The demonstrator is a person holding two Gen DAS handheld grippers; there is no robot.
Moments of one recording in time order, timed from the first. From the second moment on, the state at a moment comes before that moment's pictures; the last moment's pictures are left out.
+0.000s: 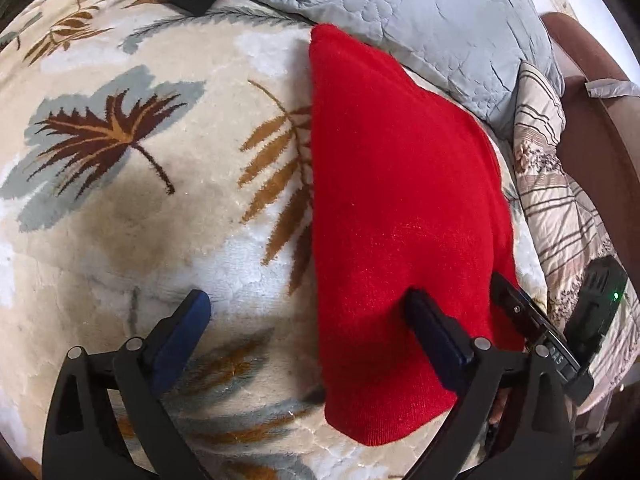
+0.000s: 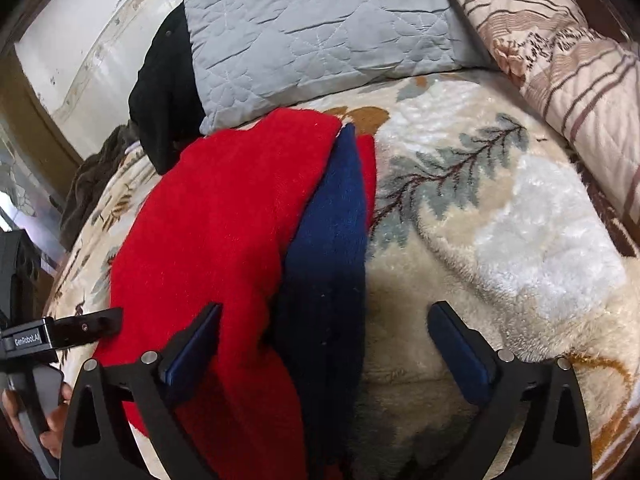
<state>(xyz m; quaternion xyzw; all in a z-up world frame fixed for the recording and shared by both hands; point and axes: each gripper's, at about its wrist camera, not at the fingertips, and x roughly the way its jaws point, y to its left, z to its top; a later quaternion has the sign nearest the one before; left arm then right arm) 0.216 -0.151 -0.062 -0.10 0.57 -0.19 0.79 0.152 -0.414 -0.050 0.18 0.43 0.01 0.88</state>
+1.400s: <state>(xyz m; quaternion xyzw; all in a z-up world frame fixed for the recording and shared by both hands) 0.239 -0.135 -0.051 -0.29 0.61 -0.30 0.68 0.186 -0.389 -0.008 0.24 0.44 0.09 0.86</state>
